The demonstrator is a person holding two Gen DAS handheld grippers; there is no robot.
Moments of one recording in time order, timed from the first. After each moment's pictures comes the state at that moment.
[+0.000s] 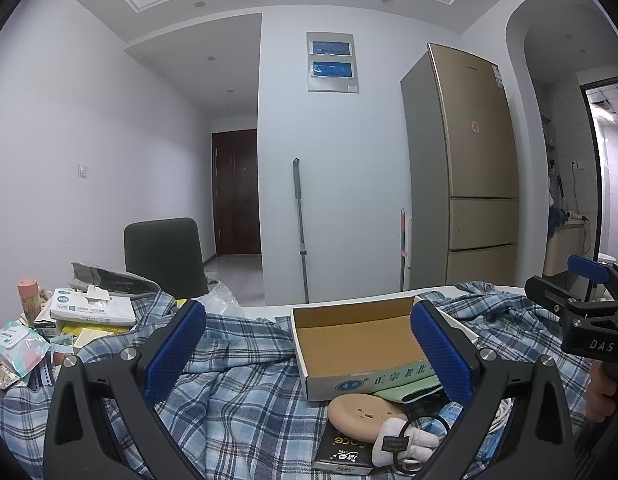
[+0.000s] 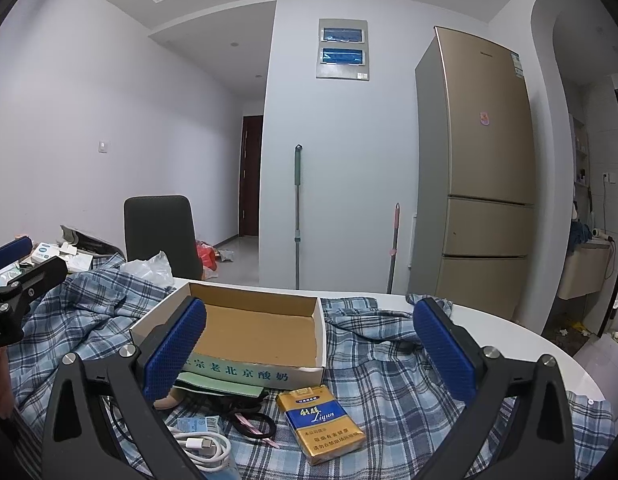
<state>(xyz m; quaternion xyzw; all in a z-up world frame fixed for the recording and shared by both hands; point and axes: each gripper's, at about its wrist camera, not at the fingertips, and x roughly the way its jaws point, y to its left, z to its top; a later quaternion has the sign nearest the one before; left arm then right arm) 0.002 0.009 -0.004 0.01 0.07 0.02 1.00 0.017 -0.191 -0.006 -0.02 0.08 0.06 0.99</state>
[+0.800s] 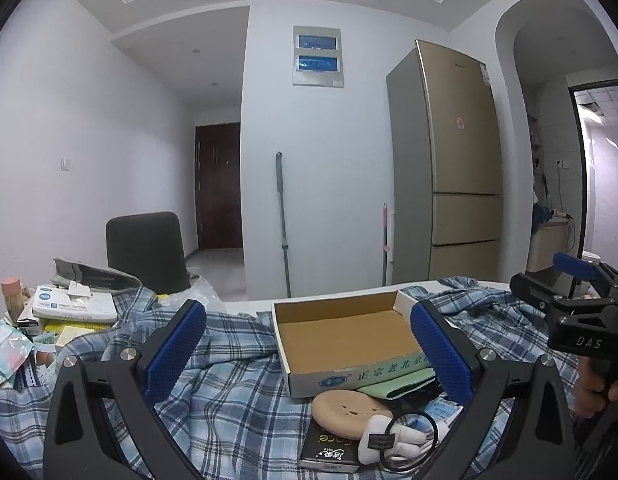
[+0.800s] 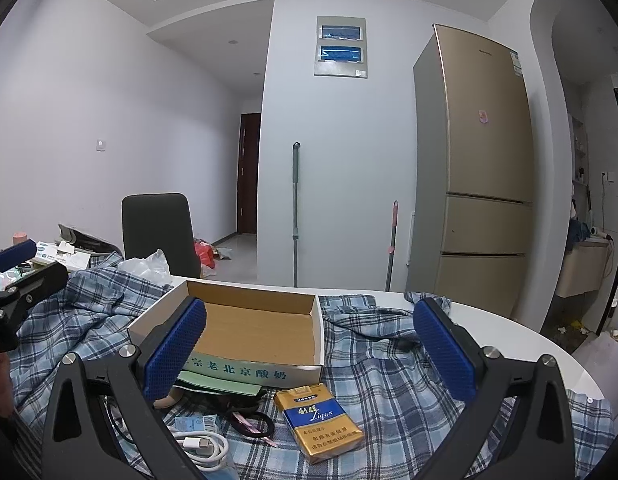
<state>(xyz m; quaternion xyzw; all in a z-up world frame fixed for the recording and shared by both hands) 0.010 0.006 -0.006 0.00 0.08 -0.01 1.00 0.019 -0.190 -0.007 -0.02 0.08 0.05 0.99</state>
